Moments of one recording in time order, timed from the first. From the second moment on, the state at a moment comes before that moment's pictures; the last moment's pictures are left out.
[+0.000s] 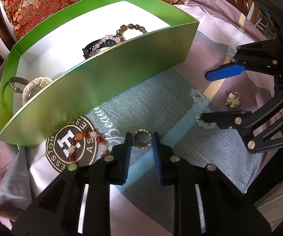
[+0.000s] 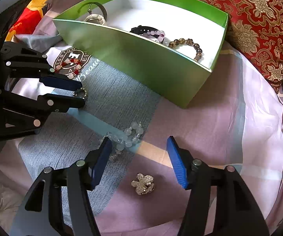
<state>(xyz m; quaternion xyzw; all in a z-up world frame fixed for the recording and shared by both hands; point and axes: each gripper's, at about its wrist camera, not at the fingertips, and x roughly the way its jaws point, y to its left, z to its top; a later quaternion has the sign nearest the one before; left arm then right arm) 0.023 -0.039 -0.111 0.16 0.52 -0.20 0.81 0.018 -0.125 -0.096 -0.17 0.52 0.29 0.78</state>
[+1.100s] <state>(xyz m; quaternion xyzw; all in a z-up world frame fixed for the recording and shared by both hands) 0.024 -0.039 -0.110 0.16 0.52 -0.20 0.81 0.033 -0.161 -0.082 -0.14 0.52 0.26 0.80</state>
